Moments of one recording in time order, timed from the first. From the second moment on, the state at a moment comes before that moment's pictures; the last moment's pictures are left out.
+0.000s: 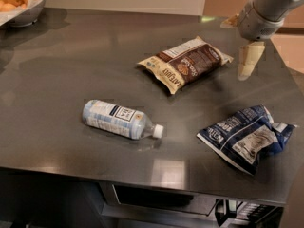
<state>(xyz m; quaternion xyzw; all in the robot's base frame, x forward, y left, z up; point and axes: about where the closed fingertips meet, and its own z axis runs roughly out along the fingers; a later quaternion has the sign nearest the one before) 0.657 -0.242 0.915 -0.74 0.64 -0.07 0.19</state>
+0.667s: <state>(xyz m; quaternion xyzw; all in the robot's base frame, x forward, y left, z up) 0.715 -0.206 0.886 -0.75 0.63 -0.04 0.21</state>
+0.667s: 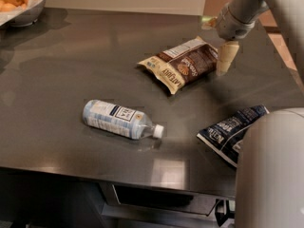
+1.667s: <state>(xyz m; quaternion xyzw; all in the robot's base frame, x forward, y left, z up) 0.745 -0.168 0.847 -0.76 0.62 -0.01 0.19</state>
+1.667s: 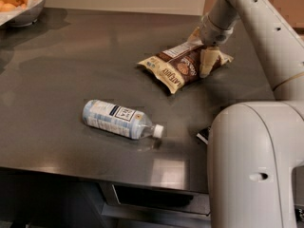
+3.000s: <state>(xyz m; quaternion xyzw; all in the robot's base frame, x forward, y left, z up) 0.750 -0.174 0.883 -0.71 0.68 -0.05 0.16</state>
